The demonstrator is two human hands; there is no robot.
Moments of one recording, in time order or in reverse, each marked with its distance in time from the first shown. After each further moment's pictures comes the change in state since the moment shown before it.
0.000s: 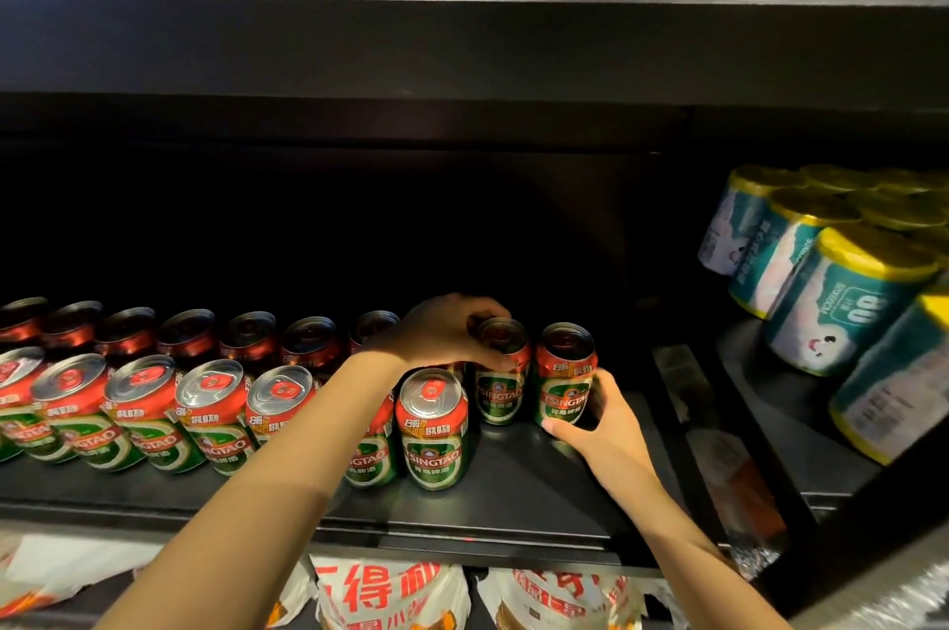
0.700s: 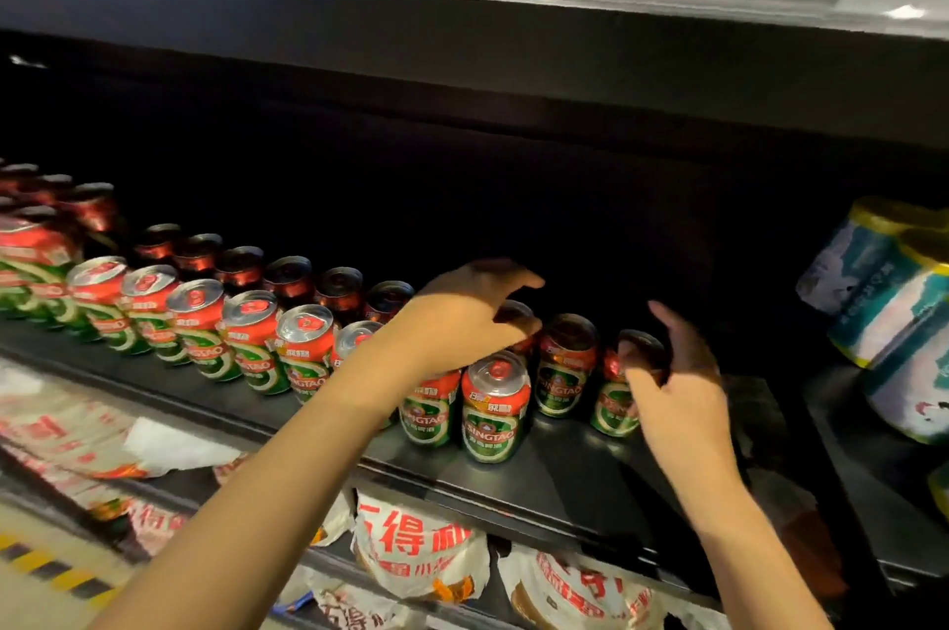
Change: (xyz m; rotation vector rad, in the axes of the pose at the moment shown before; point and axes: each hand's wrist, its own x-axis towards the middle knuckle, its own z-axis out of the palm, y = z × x) left_hand -0.080 0.042 -0.041 0.344 0.277 -0.081; right_hand -0.019 -0.104 -0.010 -0.179 0.147 -0.220
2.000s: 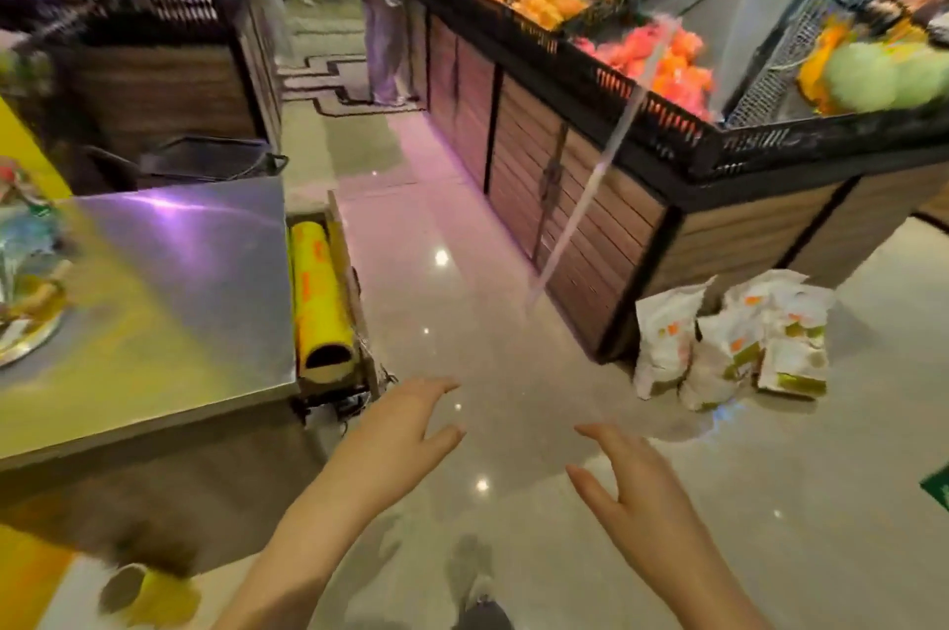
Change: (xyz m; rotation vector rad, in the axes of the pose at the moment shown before) left_hand -0.981 0.151 -0.078 0.251 1.190 -2.473; right_hand -0.851 -0.459 0.310 0.303 -1.983 -2.036
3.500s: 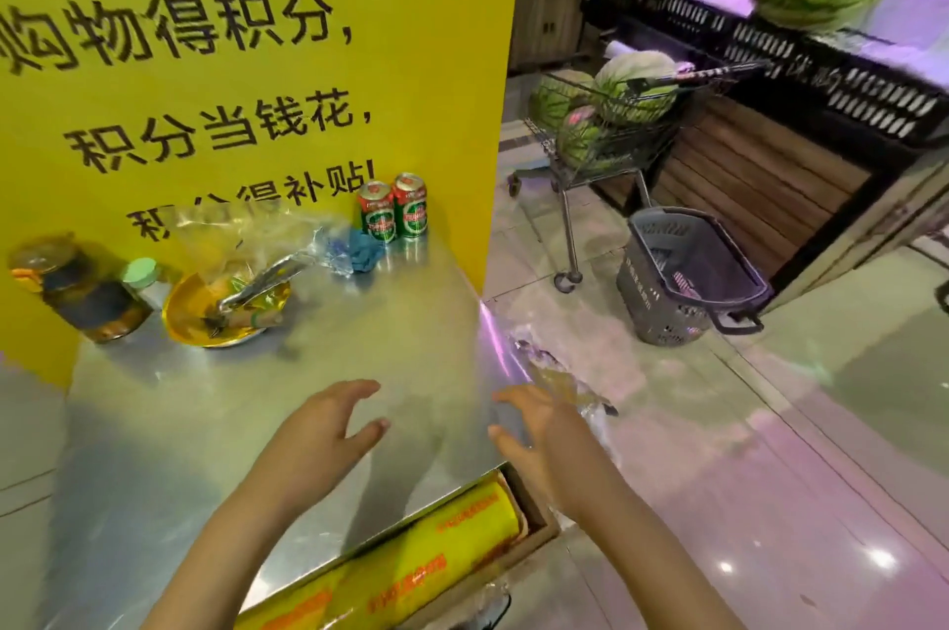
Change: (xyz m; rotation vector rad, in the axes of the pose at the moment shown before) left_hand 0.391 -0.322 -0.213 -0.066 0.807 -1.381; right_hand 0.795 -0.385 0.168 -0.029 -0.890 -1.379
